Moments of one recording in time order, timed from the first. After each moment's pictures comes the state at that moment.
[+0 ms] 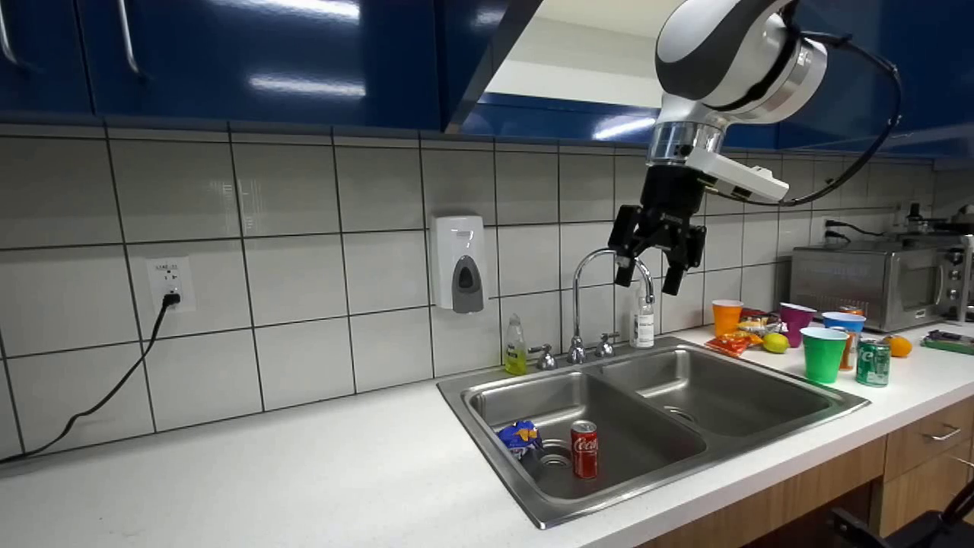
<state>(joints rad) 0.12 -0.63 -0.09 -2.64 0.20 2.11 -0.15</state>
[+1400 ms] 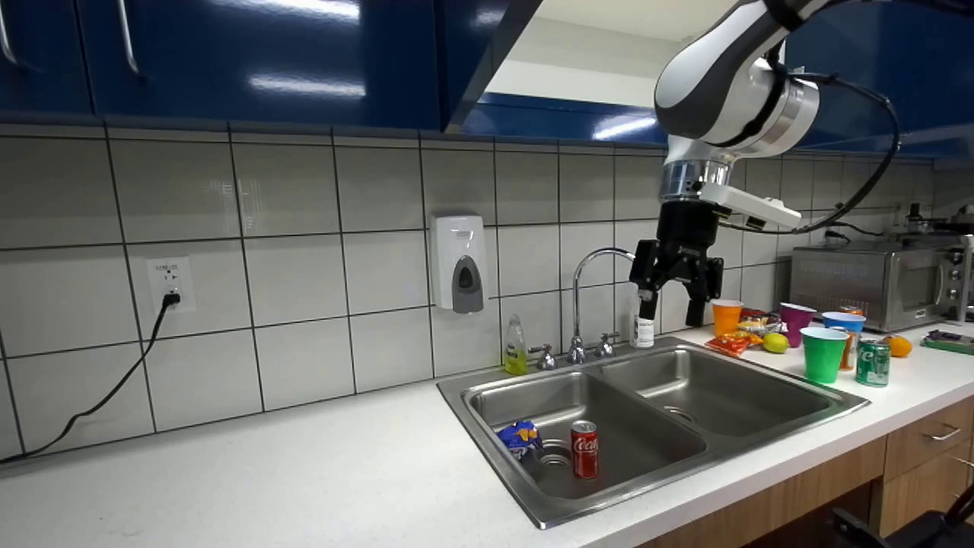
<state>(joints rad) 0.08 -0.52 -0.15 -2.66 0.20 2.08 -0.22</state>
